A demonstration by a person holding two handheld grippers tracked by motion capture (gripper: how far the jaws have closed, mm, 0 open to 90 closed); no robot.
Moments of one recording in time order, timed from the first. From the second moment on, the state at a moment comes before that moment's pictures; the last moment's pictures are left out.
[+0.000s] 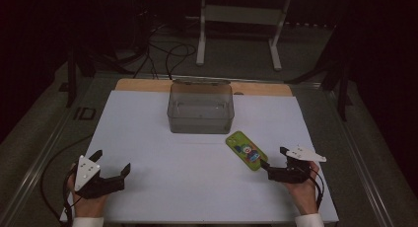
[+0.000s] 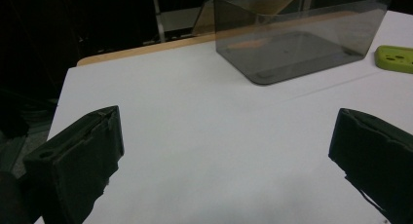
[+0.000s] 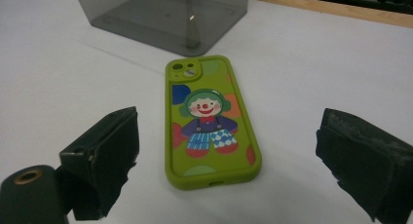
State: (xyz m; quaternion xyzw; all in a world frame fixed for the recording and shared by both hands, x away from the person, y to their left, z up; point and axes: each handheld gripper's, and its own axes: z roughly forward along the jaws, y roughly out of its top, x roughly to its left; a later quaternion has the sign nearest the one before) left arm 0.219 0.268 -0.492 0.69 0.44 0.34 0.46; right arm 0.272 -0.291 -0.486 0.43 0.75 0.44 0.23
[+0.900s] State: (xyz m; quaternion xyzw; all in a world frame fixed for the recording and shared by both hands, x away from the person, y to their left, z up) left arm 0.220 0.264 -0.495 0.69 0.45 0.33 0.46; right arm 0.295 -0.260 -0.463 0.41 0.80 0.40 0.21
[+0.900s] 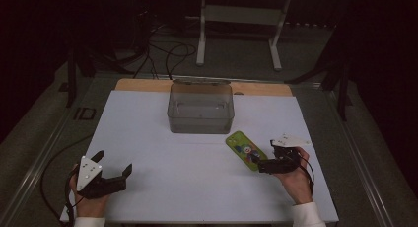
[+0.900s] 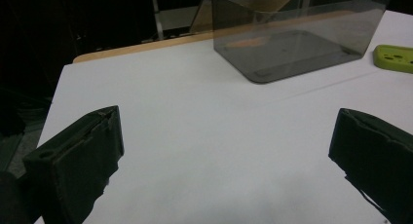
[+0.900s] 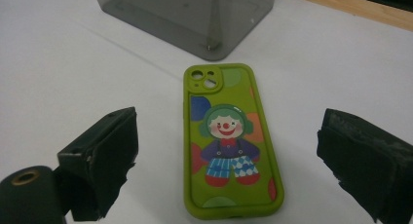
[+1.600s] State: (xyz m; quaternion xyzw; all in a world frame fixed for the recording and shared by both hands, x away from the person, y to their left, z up) left arm 0.220 0.263 -0.496 0.69 0.45 0.33 0.46; right arm 0.323 -0.244 -0.444 0.40 0.84 0.32 0.20
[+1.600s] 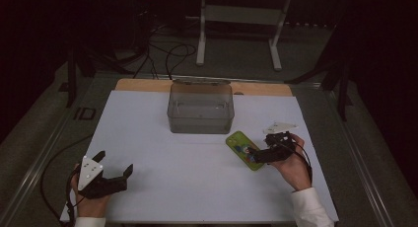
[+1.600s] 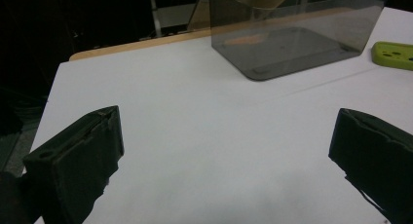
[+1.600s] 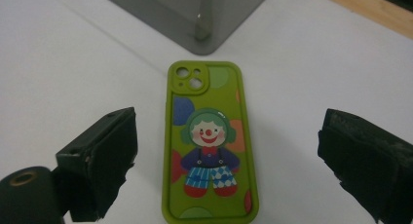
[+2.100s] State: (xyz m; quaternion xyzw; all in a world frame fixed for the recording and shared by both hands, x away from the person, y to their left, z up) left arm 0.222 0.262 -0.497 0.69 0.45 0.33 0.46; right arm 0.346 -0.232 -0.452 0.38 0.87 0.25 0.17
